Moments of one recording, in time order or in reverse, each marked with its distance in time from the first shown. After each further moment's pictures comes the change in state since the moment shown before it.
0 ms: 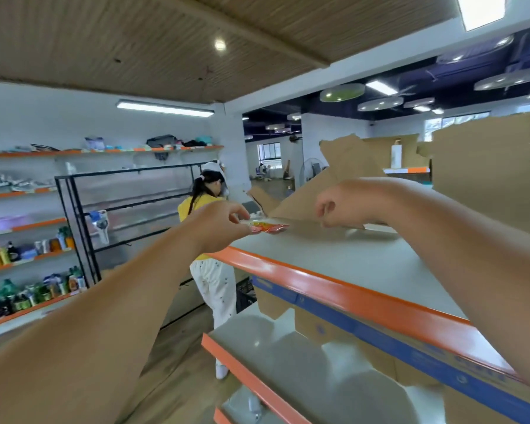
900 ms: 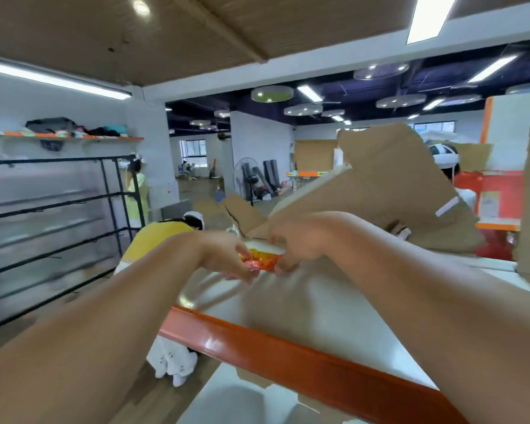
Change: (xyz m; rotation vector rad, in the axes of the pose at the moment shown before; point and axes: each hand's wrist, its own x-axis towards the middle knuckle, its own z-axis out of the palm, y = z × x) left_hand 0.277 -0.129 0.079 0.306 -0.575 0.259; right_hand 0.282 -0.026 0.092 -0.098 -0.211 0.138
